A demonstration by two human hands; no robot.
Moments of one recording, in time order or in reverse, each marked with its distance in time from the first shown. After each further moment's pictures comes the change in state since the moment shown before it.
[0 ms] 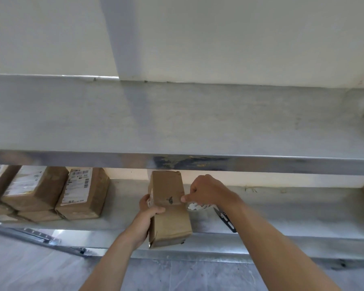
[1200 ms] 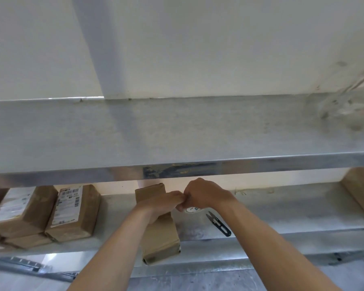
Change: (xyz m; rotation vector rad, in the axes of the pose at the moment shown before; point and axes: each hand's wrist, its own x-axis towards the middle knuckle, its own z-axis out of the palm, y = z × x) left_hand 0.016 0.078 0.067 0.850 -0.334 0.014; right_hand -0.018 -0.010 -0.021 -0.200 -0.004 -0.061
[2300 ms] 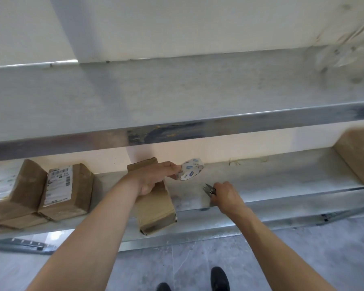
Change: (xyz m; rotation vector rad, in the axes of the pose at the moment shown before) left_hand 0.005 0.000 -0.003 -0.186 -0.023 -0.019; right_hand -0.053 0.073 0.111 0.155 0.162 0.457
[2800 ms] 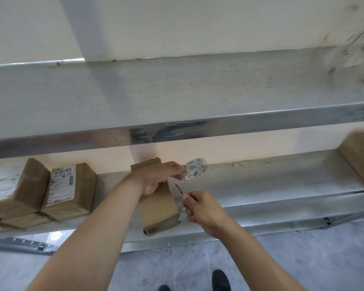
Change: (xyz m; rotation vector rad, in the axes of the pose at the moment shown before) left_hand 0.003 -0.005 -0.004 -0.008 -0.023 -0.009; right_hand -0.061 -0.085 0.002 1.142 -0.246 -0.011
